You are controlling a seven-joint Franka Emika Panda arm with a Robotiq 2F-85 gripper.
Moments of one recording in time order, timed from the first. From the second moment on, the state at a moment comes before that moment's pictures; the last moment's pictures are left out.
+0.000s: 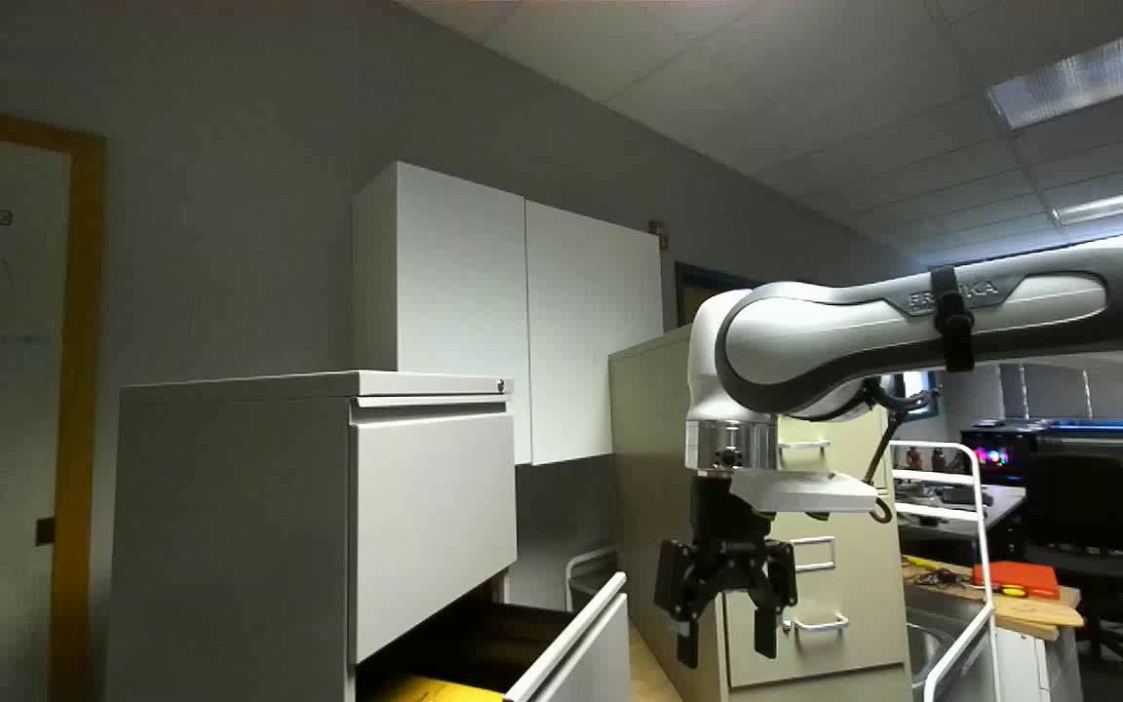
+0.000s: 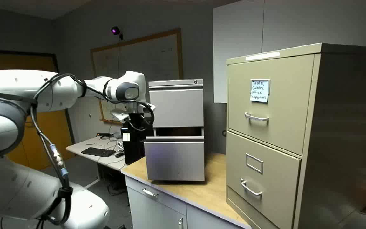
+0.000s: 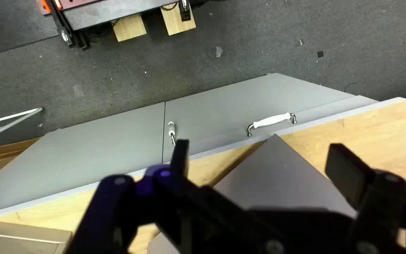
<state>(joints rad) 0.01 -0.69 0.10 -2.34 0.20 1.67 0.35</state>
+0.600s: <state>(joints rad) 0.01 -0.69 0.10 -2.35 0.20 1.68 0.35</state>
